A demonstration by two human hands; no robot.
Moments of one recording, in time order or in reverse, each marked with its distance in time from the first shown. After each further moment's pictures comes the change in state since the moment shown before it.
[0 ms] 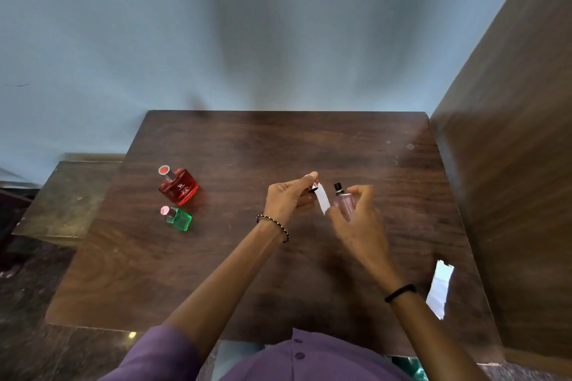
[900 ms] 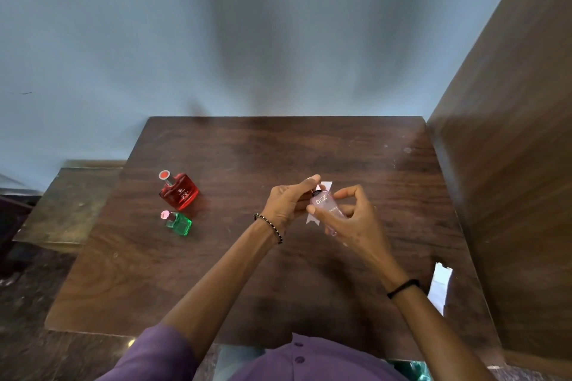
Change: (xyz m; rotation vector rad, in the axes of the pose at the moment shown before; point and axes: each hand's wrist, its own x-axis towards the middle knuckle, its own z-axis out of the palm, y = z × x) left_hand -0.003 0.006 0.000 -0.021 -0.159 -0.035; right_hand -0.001 -0.019 -0.013 0.294 -0.129 0.042
